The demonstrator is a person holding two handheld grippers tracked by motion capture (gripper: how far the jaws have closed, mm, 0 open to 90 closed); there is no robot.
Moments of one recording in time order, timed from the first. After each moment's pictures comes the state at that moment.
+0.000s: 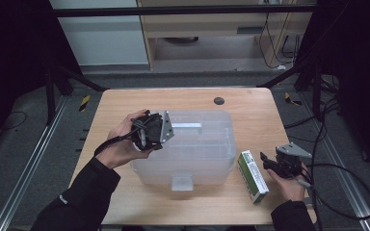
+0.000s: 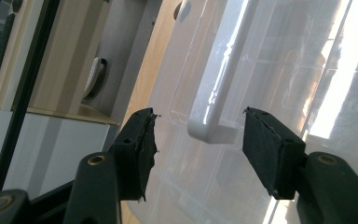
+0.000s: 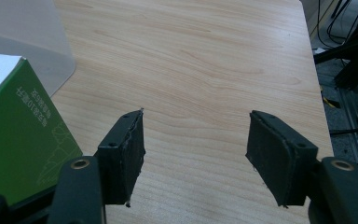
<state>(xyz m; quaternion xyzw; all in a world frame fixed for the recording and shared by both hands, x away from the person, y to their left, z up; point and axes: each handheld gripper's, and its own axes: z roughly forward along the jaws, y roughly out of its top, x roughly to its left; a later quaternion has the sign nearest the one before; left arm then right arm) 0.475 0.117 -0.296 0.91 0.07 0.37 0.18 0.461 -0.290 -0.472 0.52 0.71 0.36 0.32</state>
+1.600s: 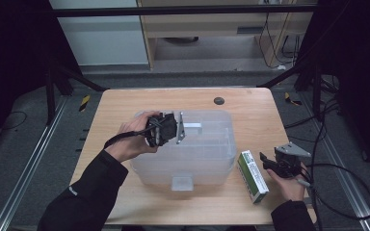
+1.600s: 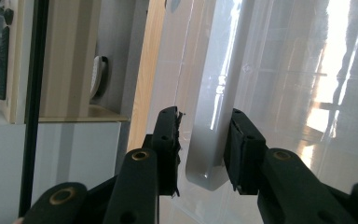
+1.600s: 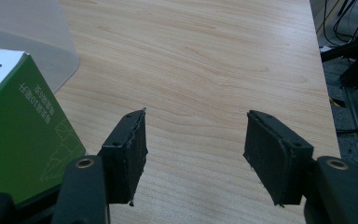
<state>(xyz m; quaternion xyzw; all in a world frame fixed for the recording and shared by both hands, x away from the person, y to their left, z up) 0.487 0.090 -0.301 0.92 0.02 0.38 0.11 0.462 -0.289 -0.473 0.52 0.71 0.36 0.31</state>
